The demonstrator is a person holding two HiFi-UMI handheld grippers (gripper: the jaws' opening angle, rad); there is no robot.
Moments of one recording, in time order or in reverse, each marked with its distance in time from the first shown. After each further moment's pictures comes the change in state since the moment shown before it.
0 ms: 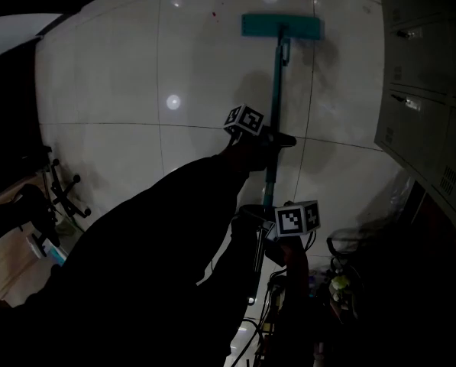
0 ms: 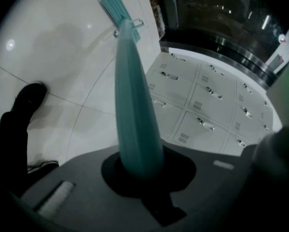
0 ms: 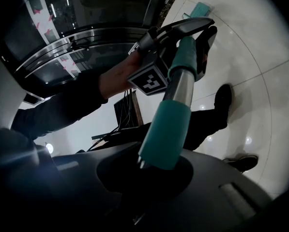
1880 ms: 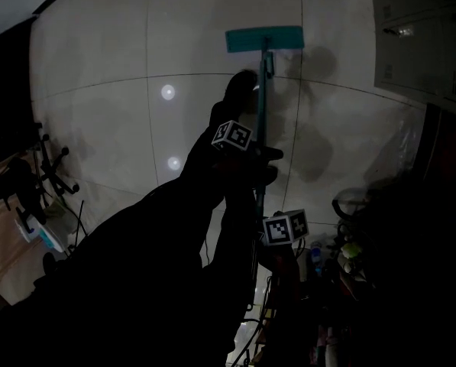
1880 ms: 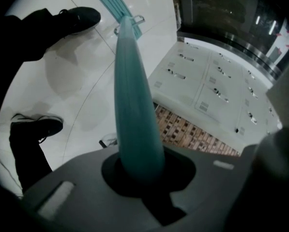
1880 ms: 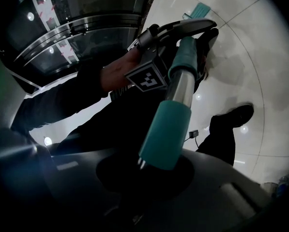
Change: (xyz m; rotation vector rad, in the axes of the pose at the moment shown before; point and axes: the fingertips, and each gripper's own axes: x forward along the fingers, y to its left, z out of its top) left arm 0.063 0.160 -0.267 -0.081 -0.012 0.028; right arm 0.000 -0.106 -0.298 0.015 0.092 -0.023
